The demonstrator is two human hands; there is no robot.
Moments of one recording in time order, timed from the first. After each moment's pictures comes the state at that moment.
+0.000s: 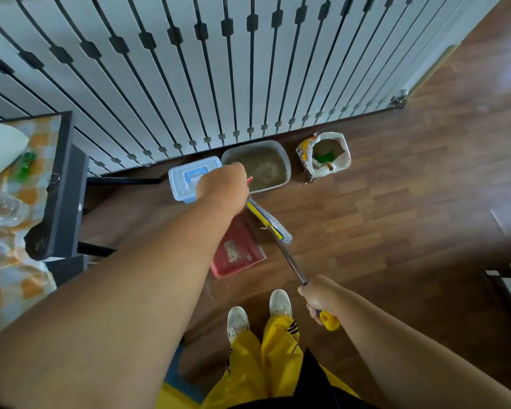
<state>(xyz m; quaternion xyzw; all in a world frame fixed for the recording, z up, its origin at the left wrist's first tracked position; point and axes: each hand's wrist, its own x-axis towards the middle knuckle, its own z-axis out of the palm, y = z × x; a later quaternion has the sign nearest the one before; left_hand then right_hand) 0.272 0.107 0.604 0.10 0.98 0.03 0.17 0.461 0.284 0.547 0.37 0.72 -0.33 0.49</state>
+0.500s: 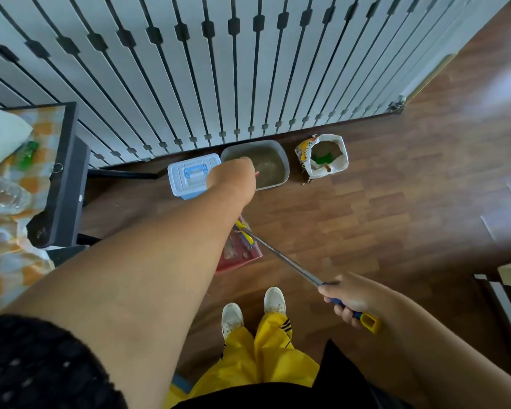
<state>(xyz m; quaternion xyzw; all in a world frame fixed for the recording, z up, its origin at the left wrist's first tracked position) 0.270 0.123 0.613 0.06 0.97 0.01 0.23 0.472 0.329 0.610 0.36 0.64 -0.39 0.56</state>
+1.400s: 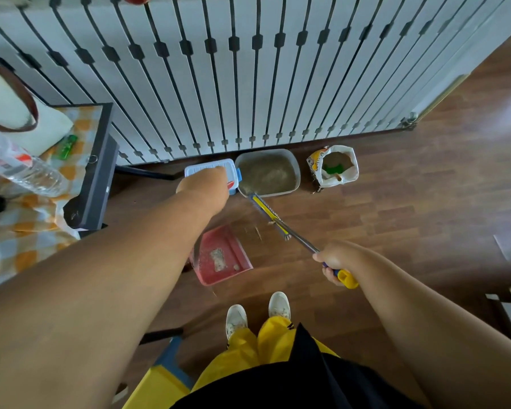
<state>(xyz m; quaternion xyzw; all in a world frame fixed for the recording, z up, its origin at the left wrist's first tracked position) 0.299 0.031 0.620 0.04 0.98 0.00 0.21 0.418 0.291 0.618 0.54 0.60 -0.35 0.48</state>
